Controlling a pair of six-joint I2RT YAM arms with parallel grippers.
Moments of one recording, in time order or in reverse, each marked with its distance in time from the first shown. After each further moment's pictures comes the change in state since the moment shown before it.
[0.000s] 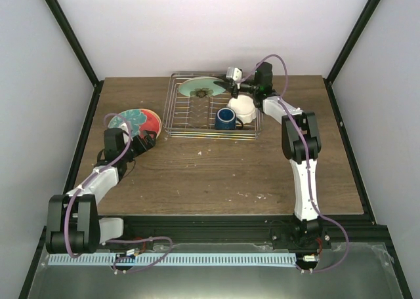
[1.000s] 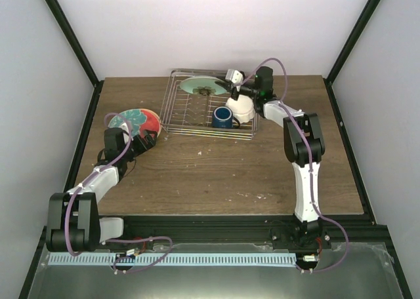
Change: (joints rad) left arm 0.001 0.017 0.000 0.023 0.022 -0.015; right arm 0.022 -0.084 -0.135 0.052 0.136 -0.039
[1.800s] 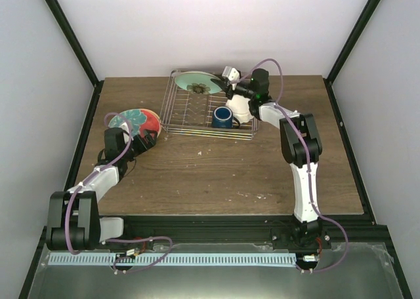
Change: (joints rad) left arm 0.000 0.010 -0.002 0.023 0.003 -0.003; right arm 0.031 0.000 -0.030 0.155 0.079 0.191
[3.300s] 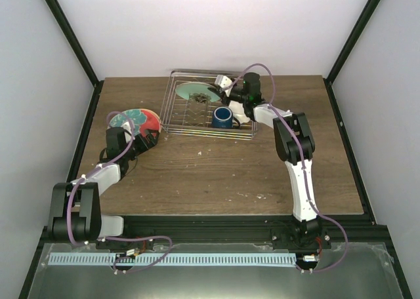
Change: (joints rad) left arm 0.000 0.074 0.000 0.079 0.034 -0.003; right arm 0.029 0.098 0.068 -0.183 0.072 -0.175
